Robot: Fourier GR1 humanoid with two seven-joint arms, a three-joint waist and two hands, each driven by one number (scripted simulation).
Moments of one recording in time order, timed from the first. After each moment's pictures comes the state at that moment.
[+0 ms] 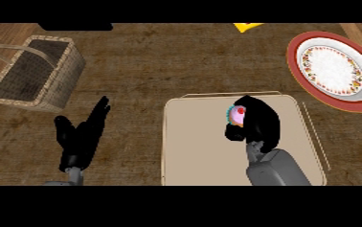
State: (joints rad) left arm 0.01 0.17 -0.12 -1.47 0.16 0.10 0.21; right arm -0.26 -0.09 0.38 -1.53 0.90 -0.04 1.07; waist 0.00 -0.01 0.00
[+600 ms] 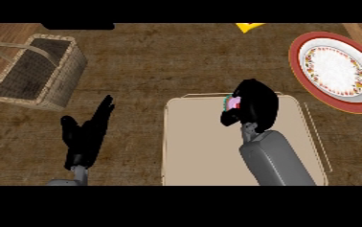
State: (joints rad) left arm 0.00 0.14 -0.12 -1.45 0.13 0.09 0.19; right arm -0.40 -0.05 0.31 -1.41 1.09 -0.07 1.03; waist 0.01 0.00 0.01
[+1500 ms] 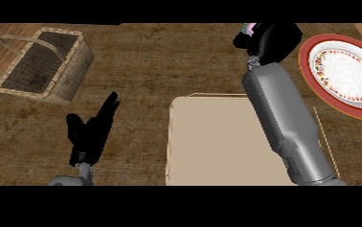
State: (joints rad) left arm -0.02 0.12 -0.13 -1.46 0.11 0.09 0.19; right arm -0.89 -0.05 -0.04 -0.95 1.51 -0.51 1.08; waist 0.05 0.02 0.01
